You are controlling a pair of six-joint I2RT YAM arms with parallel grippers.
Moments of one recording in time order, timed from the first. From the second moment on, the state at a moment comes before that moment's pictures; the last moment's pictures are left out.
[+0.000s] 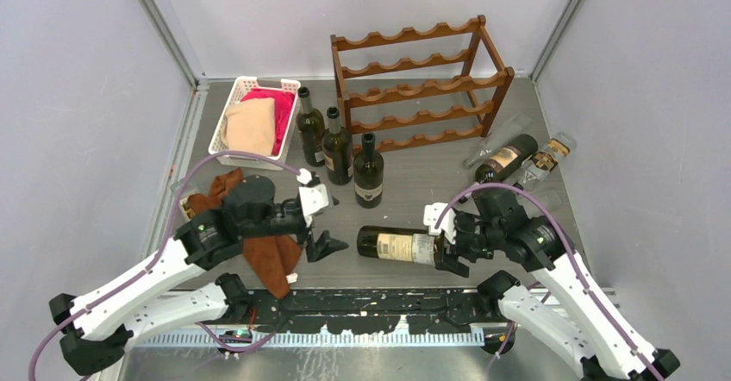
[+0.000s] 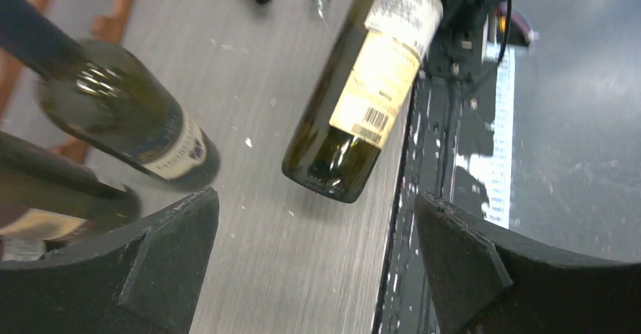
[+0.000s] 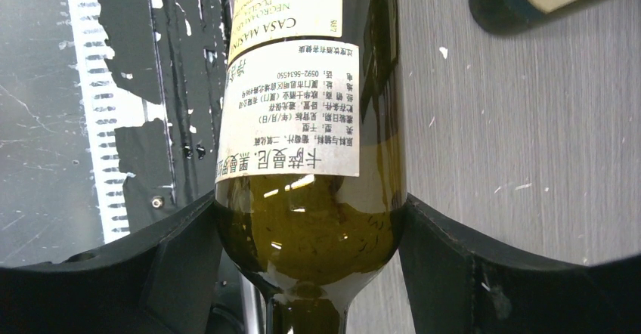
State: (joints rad) left arm -0.94 0.78 0.83 -0.43 0.39 0.18; right arm 0.57 0.67 0.83 -1.08 -0.53 -0.71
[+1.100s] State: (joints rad) left arm -0.94 0.94 1.15 -0.32 -0.04 0.00; right arm 0.33 0.68 0.81 -0.92 -0.16 -0.28
